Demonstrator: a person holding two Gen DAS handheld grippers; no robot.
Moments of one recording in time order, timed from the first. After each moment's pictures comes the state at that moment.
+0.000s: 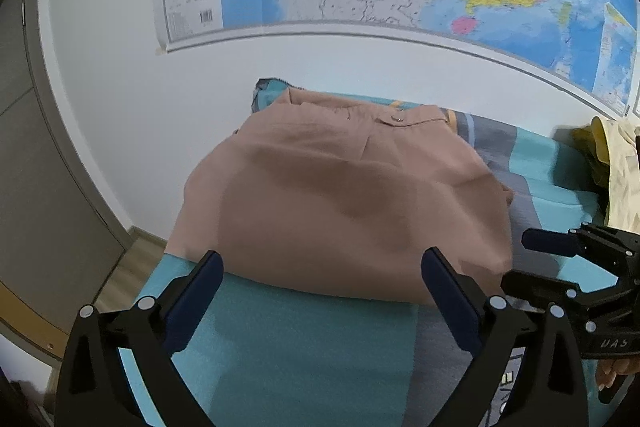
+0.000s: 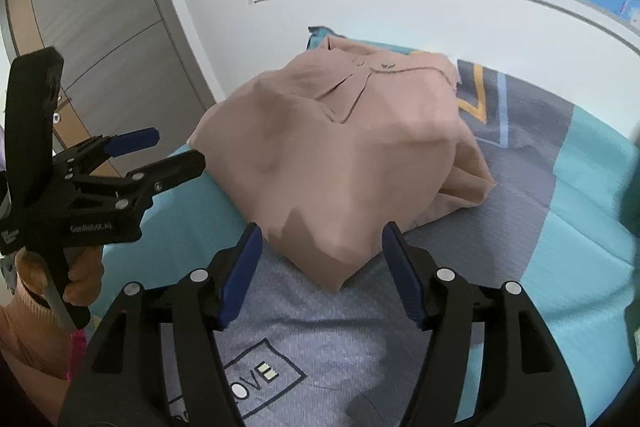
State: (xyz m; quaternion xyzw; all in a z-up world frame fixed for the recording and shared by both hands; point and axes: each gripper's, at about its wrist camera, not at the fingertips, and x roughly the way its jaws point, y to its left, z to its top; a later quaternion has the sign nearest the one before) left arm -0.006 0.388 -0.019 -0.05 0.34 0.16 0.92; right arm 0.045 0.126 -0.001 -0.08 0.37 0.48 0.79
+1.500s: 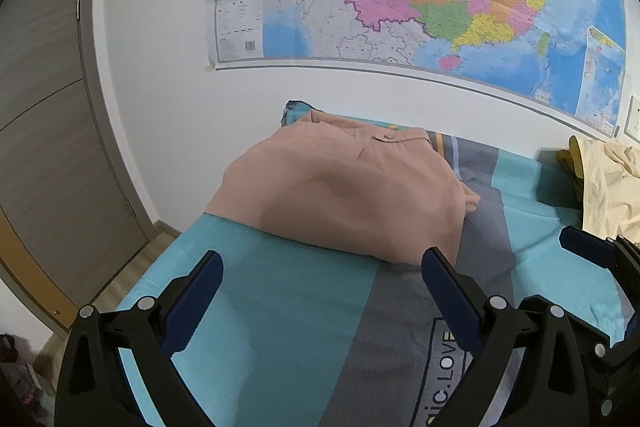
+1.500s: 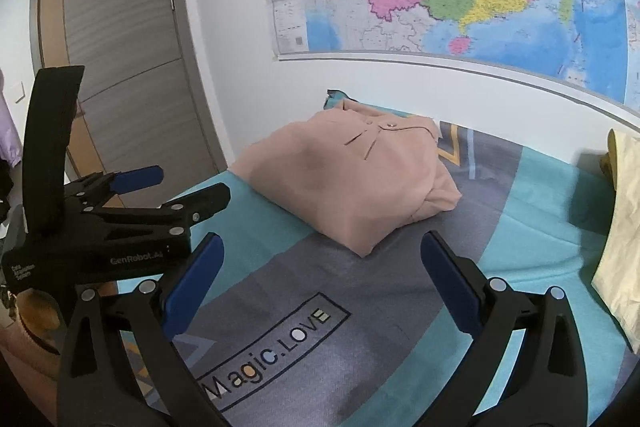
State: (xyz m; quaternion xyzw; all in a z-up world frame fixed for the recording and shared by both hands) left arm -0.083 0.324 0.005 -0.07 0.29 0.23 0.93; right arm -0.043 0.069 0.040 -0.07 0.27 0.48 0.83
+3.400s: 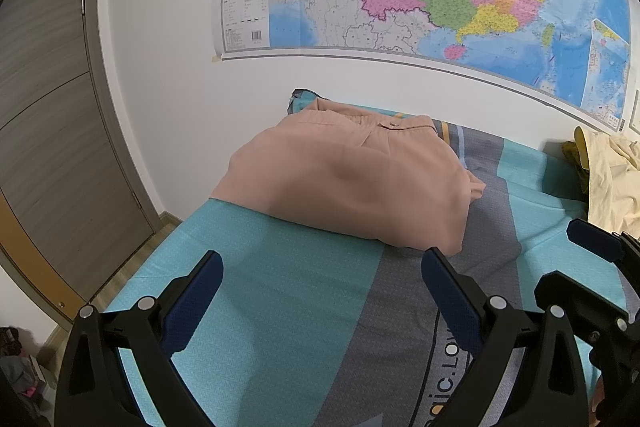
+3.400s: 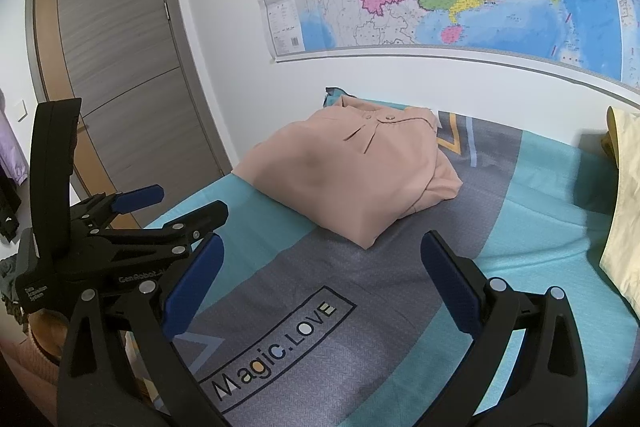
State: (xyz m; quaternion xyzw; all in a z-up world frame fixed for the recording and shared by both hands) left arm -0.091 0.321 -0.005 -0.07 0.30 0.24 0.92; right arm -0.040 0.060 0.039 -0.04 0.28 0.48 0.83
